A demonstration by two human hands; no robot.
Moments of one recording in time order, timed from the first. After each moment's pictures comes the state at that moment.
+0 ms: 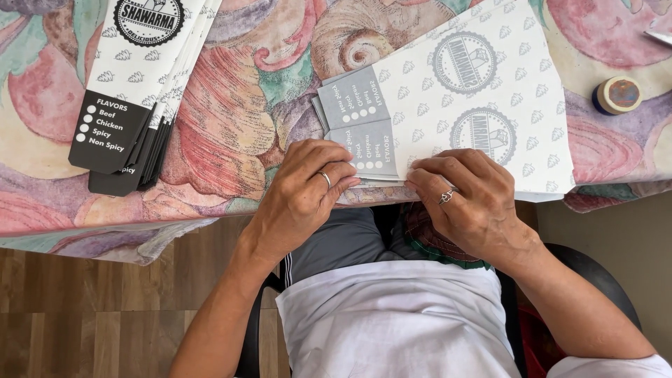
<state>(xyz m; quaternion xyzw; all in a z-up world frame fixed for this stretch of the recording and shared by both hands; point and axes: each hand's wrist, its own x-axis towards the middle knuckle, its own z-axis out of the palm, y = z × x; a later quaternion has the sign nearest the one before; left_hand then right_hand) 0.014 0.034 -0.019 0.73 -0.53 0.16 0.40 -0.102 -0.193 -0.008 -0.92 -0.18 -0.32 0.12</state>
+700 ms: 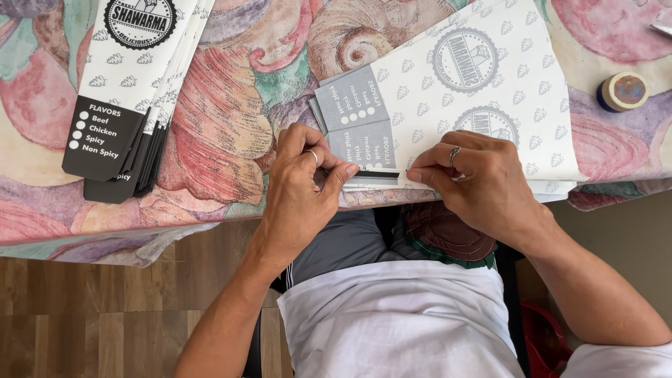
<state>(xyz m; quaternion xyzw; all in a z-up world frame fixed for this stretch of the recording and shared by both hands) 0.014 0.025 -0.018 0.78 -0.38 0.08 0.48 -0.082 -0.205 0.012 -0.90 -0.10 -0.17 0.38</state>
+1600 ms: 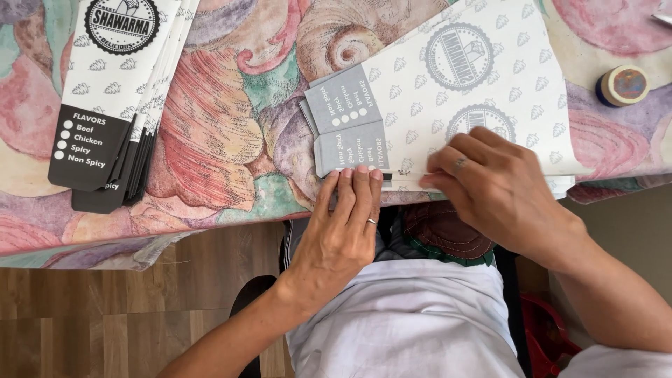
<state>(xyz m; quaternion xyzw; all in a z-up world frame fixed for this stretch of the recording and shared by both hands) -0.050 0.015 -0.014 0.80 -0.53 0.27 -0.04 -0.098 -0.222 0.022 -0.96 -0.17 -0.14 0.15</state>
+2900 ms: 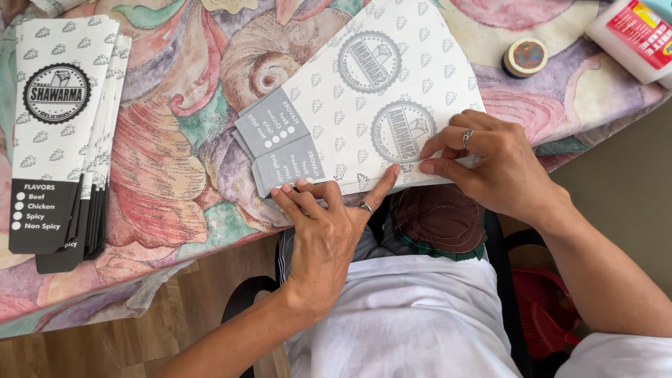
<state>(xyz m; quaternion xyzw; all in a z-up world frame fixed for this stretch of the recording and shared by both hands) -0.069 -0.036 -0.005 0.81 -0.44 0.26 -0.28 -0.138 -0.280 0.006 -0.93 -0.03 -0.14 0.35</state>
